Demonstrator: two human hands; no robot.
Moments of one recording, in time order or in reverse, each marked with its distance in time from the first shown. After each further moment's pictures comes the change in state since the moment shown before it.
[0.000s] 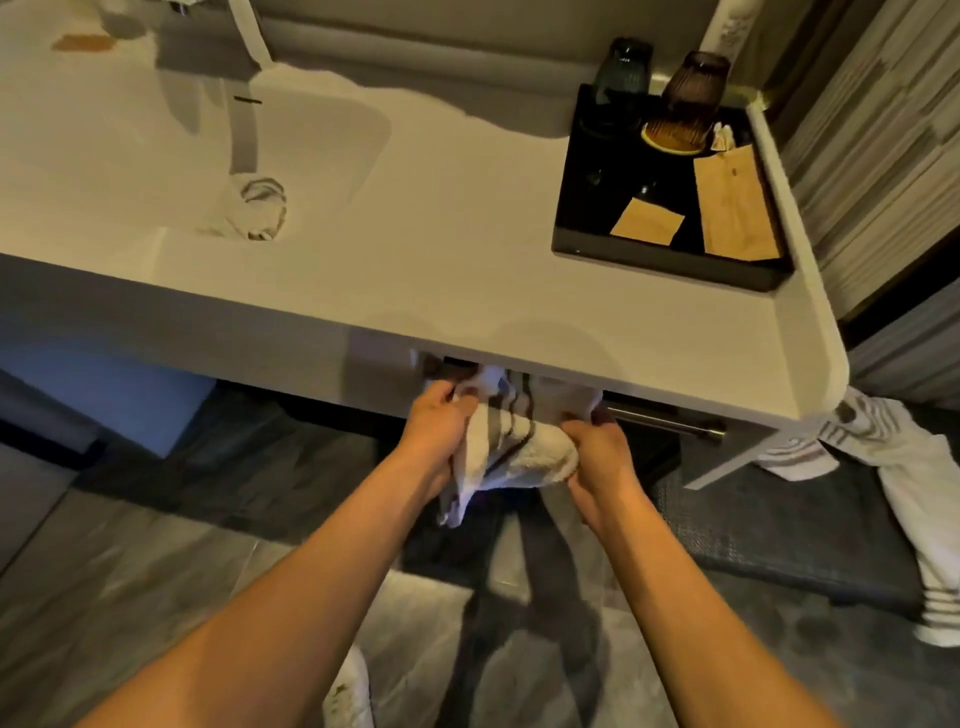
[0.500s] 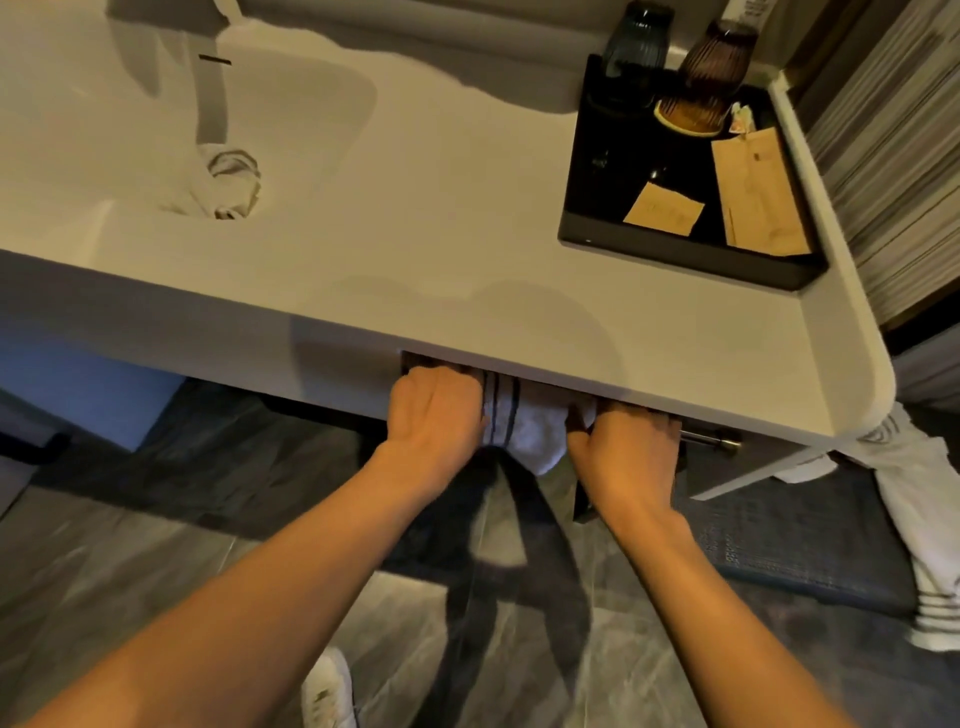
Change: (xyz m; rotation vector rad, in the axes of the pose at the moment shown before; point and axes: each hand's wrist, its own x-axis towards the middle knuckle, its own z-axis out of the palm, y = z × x) left_hand 0.011 0.024 0.009 1.580 0.120 0.632; right_hand 0.014 -0.011 -0.010 -1.434 0.288 -0.569
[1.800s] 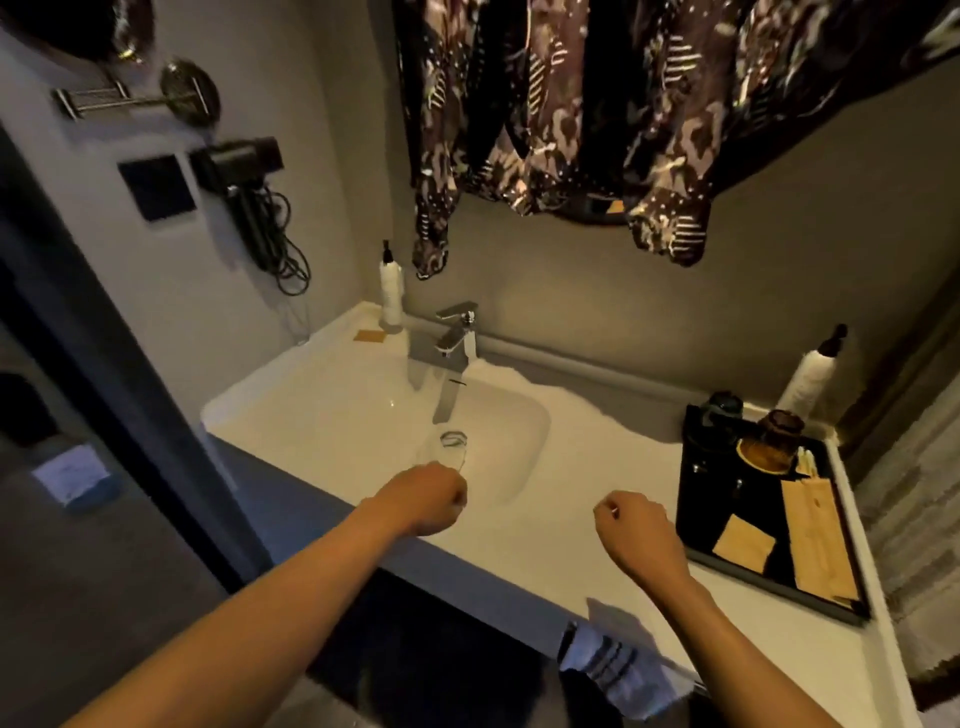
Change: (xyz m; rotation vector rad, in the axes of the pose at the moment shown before) left_hand -0.044 -0.227 -0.289 -0.202 -0.186 -0.104; right_hand 0.037 -0.227 -0.217 0.278 -0.250 -0.195
